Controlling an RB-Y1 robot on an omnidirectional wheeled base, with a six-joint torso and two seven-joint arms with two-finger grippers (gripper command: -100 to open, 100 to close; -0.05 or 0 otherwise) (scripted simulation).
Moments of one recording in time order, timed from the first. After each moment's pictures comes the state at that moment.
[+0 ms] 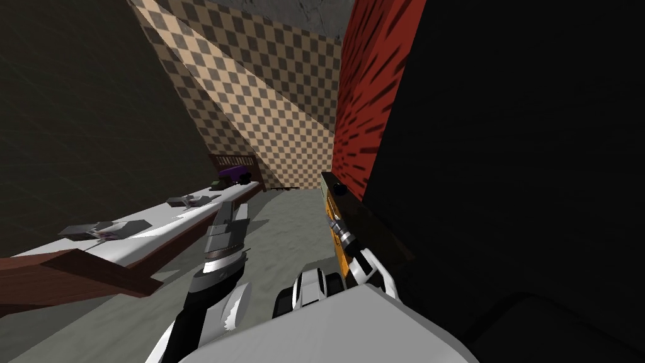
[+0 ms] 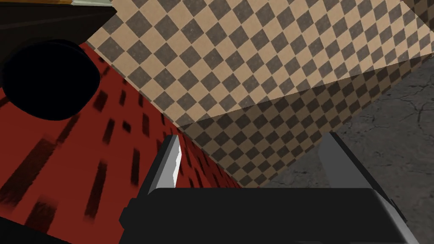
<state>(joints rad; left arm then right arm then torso) 0.46 -0.04 -0.07 -2.25 -0.12 -0.59 -0.15 0.34 -0.29 0.24 -1.90 0.28 -0.16 0.52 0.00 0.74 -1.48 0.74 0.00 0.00</state>
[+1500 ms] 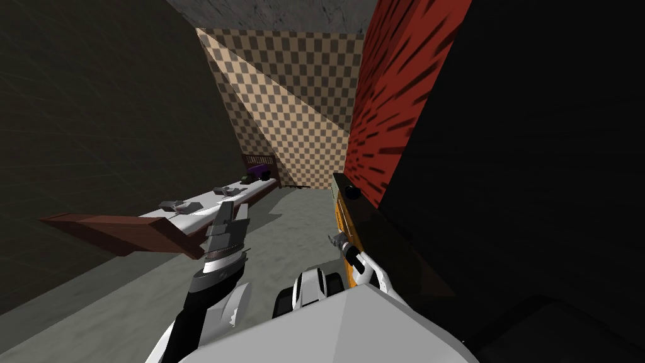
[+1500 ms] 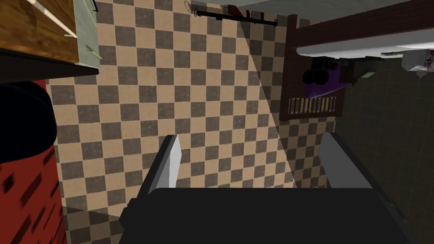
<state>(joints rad) 0.46 -0.04 -0.07 -2.25 -0.12 -0.59 -0.15 0.22 -0.40 0.36 -1.54 0.38 0.04 0.92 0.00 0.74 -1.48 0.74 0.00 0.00</state>
